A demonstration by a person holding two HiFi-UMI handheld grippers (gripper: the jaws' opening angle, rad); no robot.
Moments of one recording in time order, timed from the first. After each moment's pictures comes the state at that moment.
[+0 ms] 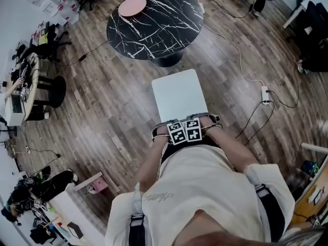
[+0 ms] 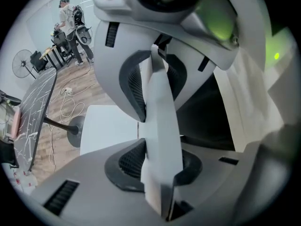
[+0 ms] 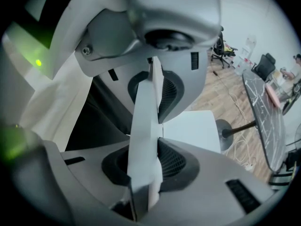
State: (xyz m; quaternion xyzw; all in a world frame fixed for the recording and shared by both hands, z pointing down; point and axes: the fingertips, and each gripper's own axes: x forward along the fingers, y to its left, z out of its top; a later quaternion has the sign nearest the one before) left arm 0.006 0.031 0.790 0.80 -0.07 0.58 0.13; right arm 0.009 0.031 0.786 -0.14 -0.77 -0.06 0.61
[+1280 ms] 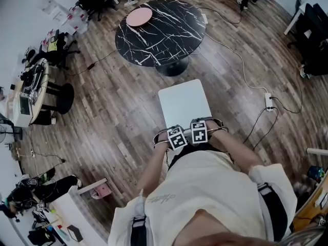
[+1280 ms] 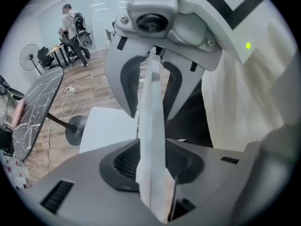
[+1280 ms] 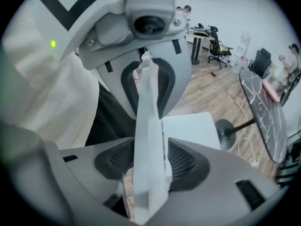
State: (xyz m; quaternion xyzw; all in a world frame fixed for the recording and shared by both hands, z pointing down) left arm 0.005 0.054 0.756 0.82 -0.09 0.54 0.16; right arm 0.014 0.050 0.758 -0.14 -0.79 -0.02 0.60
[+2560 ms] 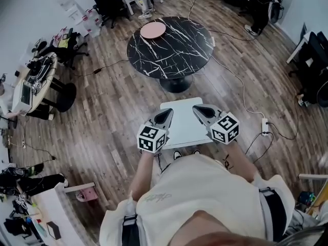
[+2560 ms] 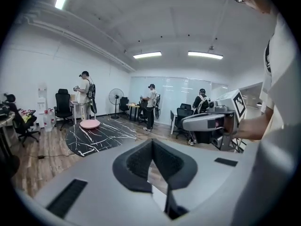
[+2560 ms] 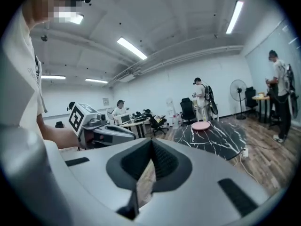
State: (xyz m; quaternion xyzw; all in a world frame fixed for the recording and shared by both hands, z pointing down) left arm -0.079 -0.079 0.477 0.85 -0.50 0.07 0.14; right arm 0.007 -0.088 0.474 0.21 -0.96 0.11 0.12
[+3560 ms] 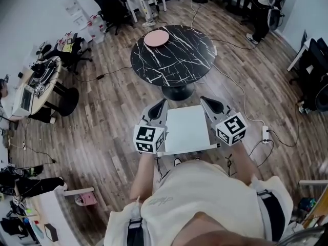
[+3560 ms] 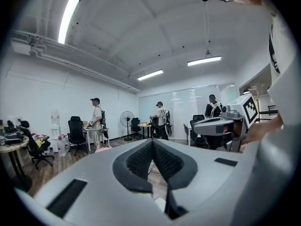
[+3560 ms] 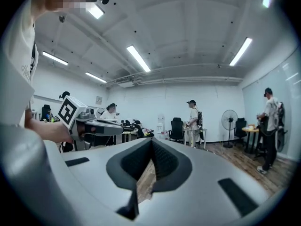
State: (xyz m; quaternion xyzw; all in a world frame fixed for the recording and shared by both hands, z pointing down) left arm -0.108 -0.101 0.372 0.82 -0.57 0.01 0.01; right arm 0.022 -0.122 0.387 0.28 -0.96 -0.02 0.07
